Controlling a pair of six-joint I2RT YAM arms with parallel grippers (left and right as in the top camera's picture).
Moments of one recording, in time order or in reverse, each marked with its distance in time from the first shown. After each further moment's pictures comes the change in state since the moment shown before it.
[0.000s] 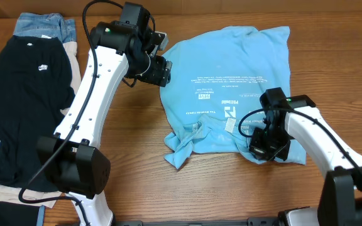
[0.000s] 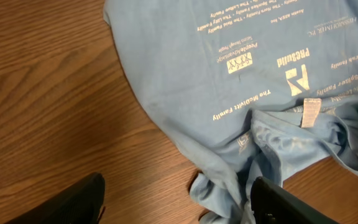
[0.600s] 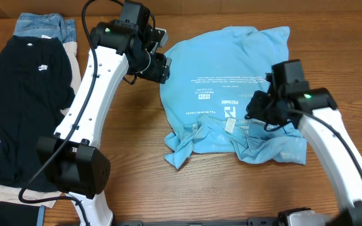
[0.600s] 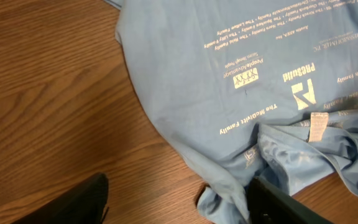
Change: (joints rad) left arm 0.002 0.000 0.000 0.047 -0.023 0.000; right arm 0.005 -0.094 0.180 0.265 -0.006 -0.071
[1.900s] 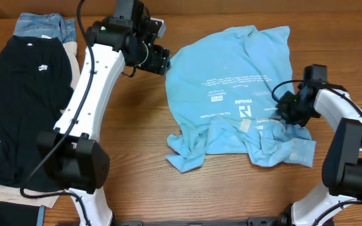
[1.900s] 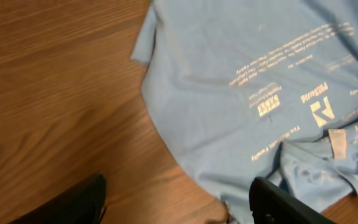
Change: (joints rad) left arm 0.033 0.029 0.000 0.126 0.058 0.028; right arm -0.367 0.401 -0.037 0.251 0.019 -0.007
